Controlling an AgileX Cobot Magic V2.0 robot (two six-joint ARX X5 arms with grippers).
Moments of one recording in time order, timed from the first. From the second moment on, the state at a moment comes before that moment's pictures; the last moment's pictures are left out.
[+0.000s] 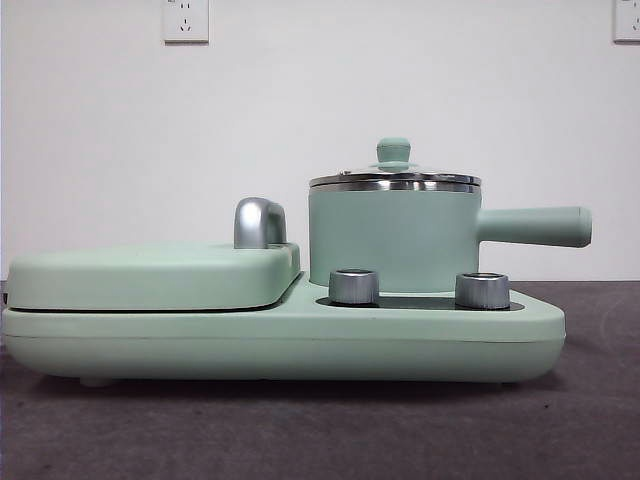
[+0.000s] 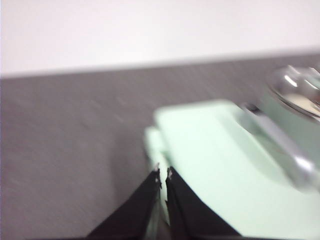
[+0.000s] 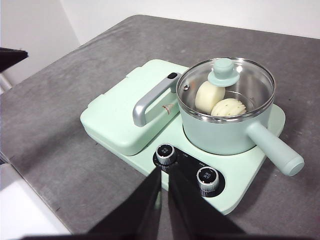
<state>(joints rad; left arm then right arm) -0.15 0.28 0.49 -0.39 0.09 0.00 0.70 0.42 0.89 -0.82 -0.07 0.21</state>
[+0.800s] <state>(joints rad) 0.00 0.00 0.04 -0.15 0.09 -0.01 0.70 0.42 0.89 -0.82 -0.07 0.21</state>
